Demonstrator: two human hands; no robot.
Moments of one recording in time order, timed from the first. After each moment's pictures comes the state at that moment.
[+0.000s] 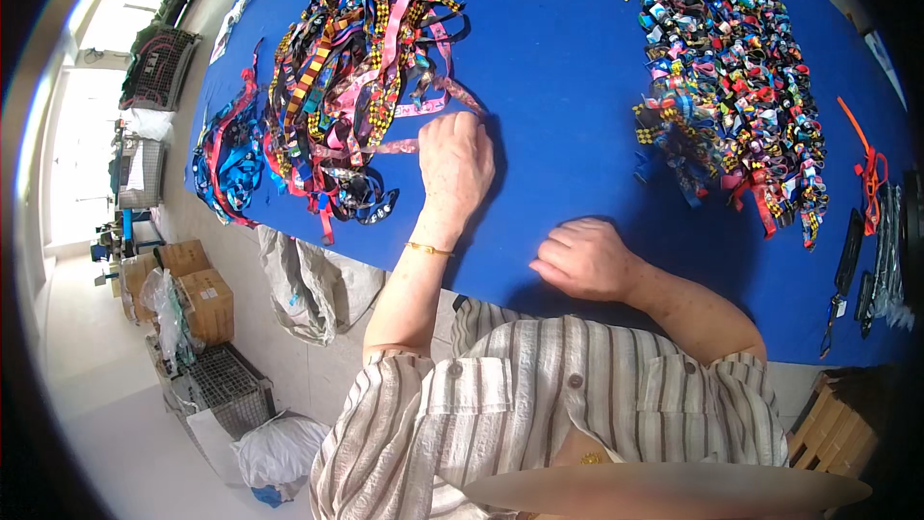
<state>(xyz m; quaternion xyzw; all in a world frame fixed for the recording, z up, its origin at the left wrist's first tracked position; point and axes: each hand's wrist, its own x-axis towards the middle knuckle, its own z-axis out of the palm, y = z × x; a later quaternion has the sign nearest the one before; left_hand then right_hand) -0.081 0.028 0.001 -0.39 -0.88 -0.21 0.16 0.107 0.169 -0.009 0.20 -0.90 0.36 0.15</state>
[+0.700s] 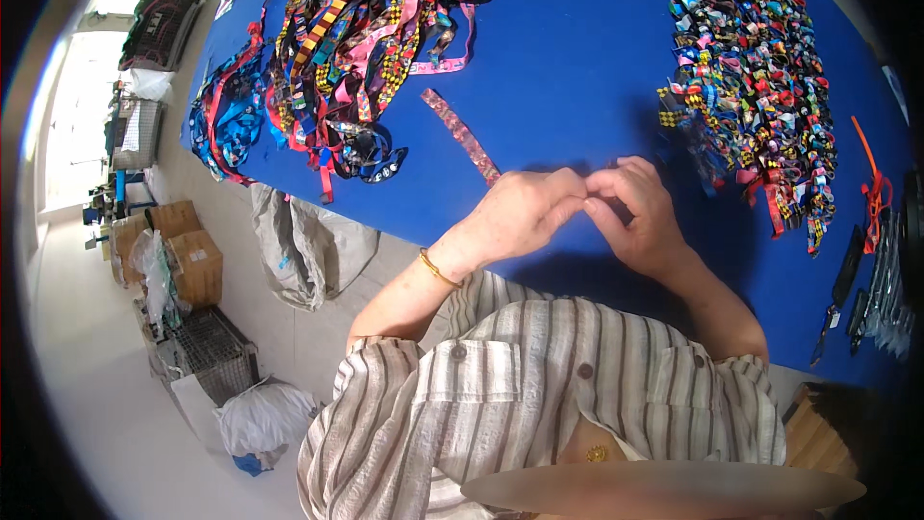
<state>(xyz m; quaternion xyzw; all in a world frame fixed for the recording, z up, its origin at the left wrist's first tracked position) -0.001 0.015 0.035 -0.50 -0.73 -0.42 -0.20 0.113 0.196 0.023 0.05 -0.89 0.43 0.17</state>
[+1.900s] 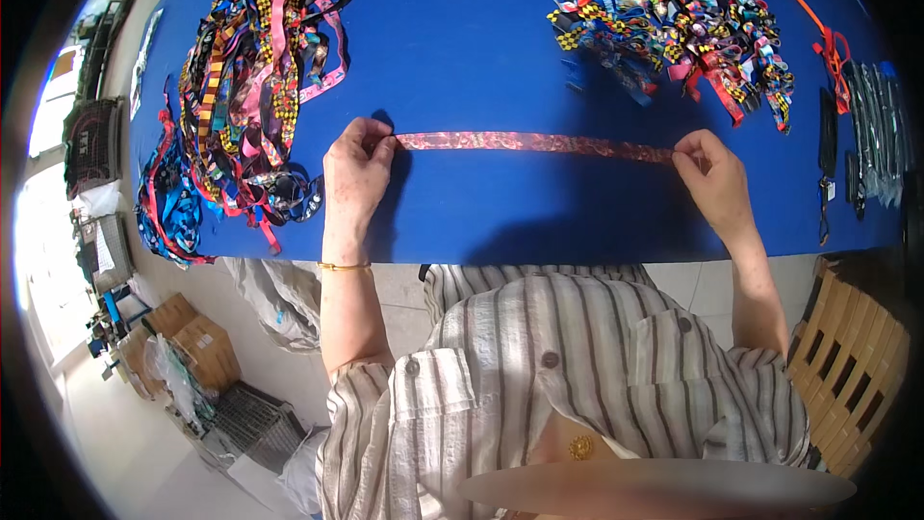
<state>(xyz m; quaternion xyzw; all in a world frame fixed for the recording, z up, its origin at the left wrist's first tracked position) -0.070 -0.018 0.008 -0.26 -0.88 -0.35 -0.17 0.247 0.266 0.025 -0.41 -0.83 0.38 0.05</state>
